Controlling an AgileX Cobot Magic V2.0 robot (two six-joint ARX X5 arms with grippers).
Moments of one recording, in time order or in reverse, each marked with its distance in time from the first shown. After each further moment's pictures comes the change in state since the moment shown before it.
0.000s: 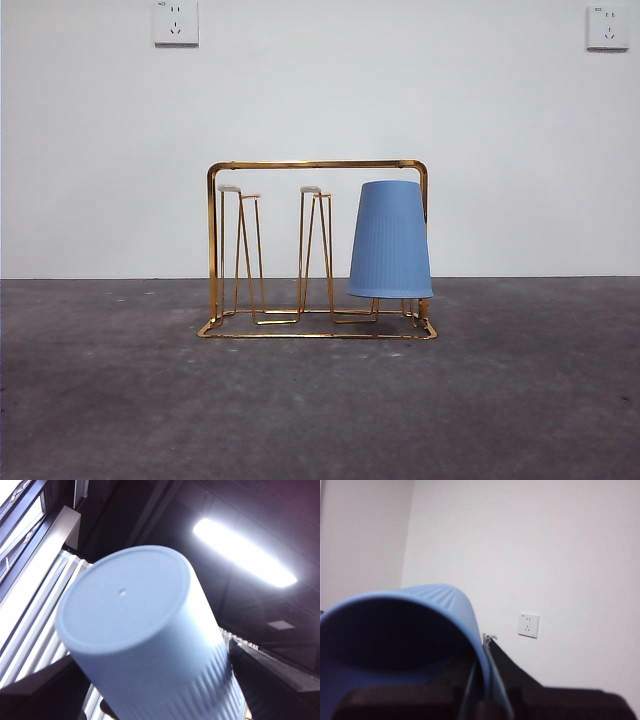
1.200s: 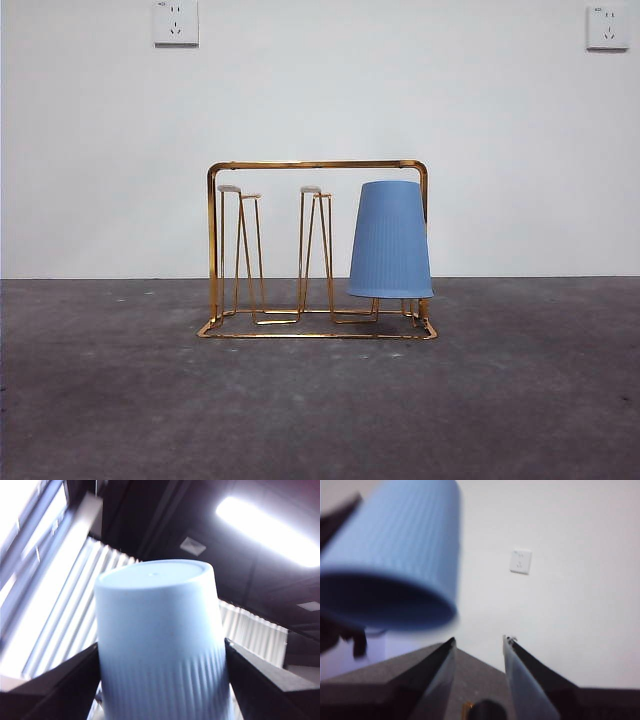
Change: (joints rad) left arm 0.078 -0.105 -0.001 -0.202 0.033 0.091; right arm 0.000 -0.083 -0.004 -0.308 0.074 0.015
